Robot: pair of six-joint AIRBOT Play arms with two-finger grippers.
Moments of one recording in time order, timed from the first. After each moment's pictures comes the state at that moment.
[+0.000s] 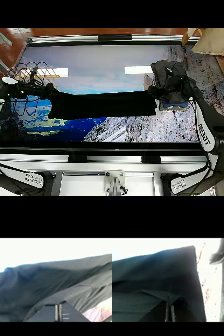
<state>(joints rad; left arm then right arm) 0.27 -1.73 1.40 0.71 -1.19 -1.10 -0.02 -1.73 1.39 1.98 -0.92 -1.62</state>
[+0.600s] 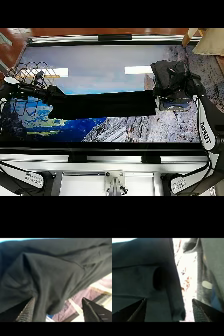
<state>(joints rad) 0.28 -1.76 1.43 0.70 -1.39 -1.15 -0.05 -1.75 1.46 1.88 -1.08 -1.63</state>
